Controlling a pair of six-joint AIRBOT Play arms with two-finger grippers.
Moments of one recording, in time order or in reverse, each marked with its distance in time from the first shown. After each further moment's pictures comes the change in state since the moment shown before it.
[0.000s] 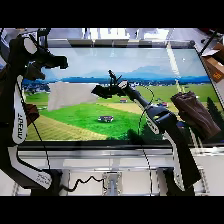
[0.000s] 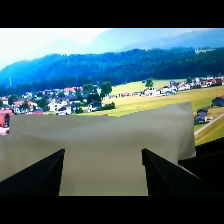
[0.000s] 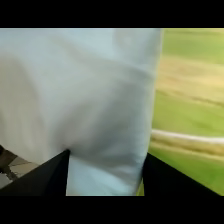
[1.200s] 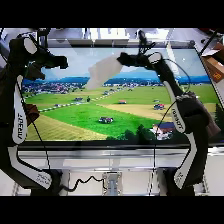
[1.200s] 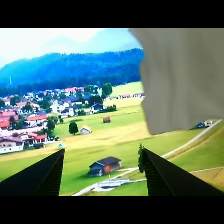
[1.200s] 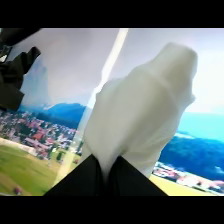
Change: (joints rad) left arm 0.000 0.000 0.000 0.000 0.001 -0.003; right arm -0.301 0.323 0.045 -0.286 0.020 -0.045
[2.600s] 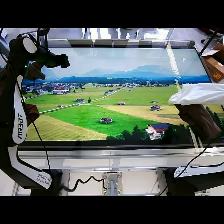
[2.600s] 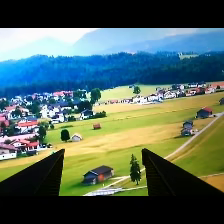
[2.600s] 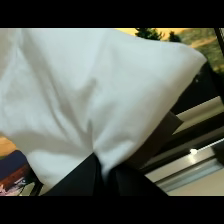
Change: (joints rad) left arm 0.000 0.000 0.000 -0.046 0.017 -0.015; right arm -0.850 0.441 -0.017 -0.776 0.977 0.060
